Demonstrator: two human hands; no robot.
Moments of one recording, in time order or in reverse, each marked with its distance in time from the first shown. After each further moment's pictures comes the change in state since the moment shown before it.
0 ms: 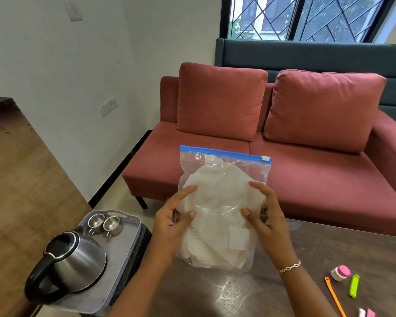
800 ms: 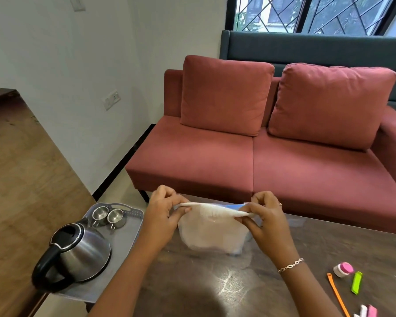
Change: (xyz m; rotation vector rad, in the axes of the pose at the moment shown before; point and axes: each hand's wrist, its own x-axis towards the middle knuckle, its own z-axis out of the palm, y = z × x) left_hand 0.013 0.004 -0.027 0.762 0.007 0.096; right_hand 0.000 0.004 0.007 -0.527 -0.048 -0.150
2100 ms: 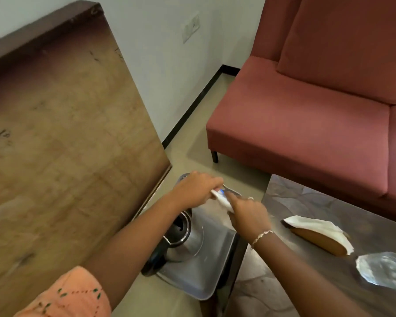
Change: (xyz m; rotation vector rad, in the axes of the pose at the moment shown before) left_hand 0.108 -0.333 -0.143 0.574 -0.658 0.041; right_hand 0.098 -0.108 0.407 -0.447 -0.694 -0.119
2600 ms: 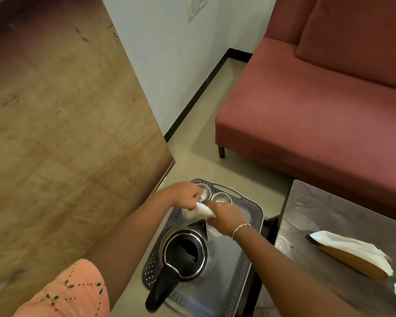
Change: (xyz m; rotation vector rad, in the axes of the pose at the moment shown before) left_hand 0.026 -0.119 0.044 -0.222 -0.432 -0.255; right_hand 0.104 -0.044 0.079 0.222 -0.396 -0.058
